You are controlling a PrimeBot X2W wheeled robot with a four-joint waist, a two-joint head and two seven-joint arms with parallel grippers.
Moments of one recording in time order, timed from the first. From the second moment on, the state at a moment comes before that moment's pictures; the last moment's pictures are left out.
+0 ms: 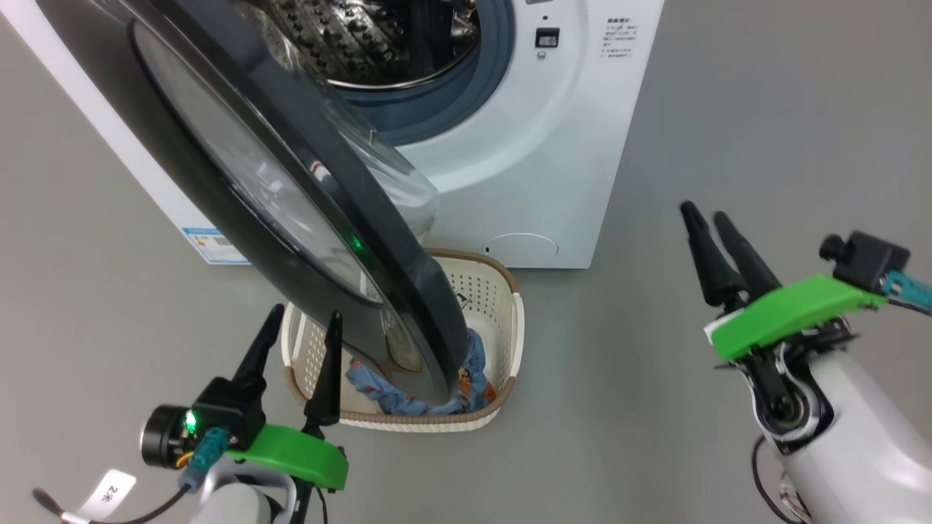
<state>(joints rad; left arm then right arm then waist) -0.29 0.03 -0.16 0.40 -0.14 -0.03 -0.26 -0.48 -0.22 0.31 0.42 1.05 0.13 -0.09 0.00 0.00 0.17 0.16</state>
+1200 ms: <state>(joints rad) -0.23 0.03 -0.15 0.40 -0.13 -0.05 -0.26 0.09 -0.04 -0.16 0.06 0.11 0.13 -0.18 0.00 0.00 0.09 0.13</state>
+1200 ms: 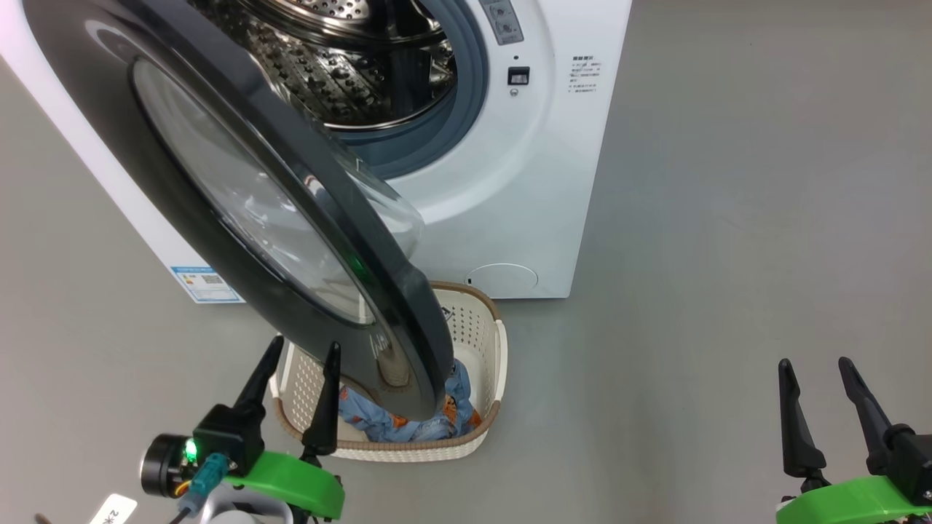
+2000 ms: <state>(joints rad) -0.23 0.03 -0.11 0.38 -0.13 -0.04 -0.26 0.10 -0.04 -0.16 0.05 0.14 0.13 -0.17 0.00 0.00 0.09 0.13</state>
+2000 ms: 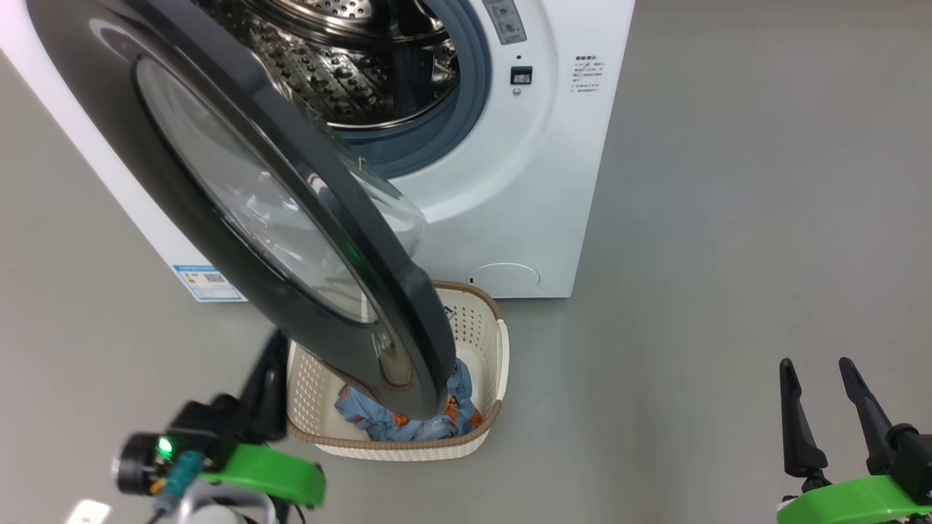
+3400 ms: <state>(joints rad) -0.33 0.04 -0.55 0.10 -0.46 0.11 -0.16 0.10 -0.04 -0.12 0.12 0.16 0.13 -0.15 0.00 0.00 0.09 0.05</state>
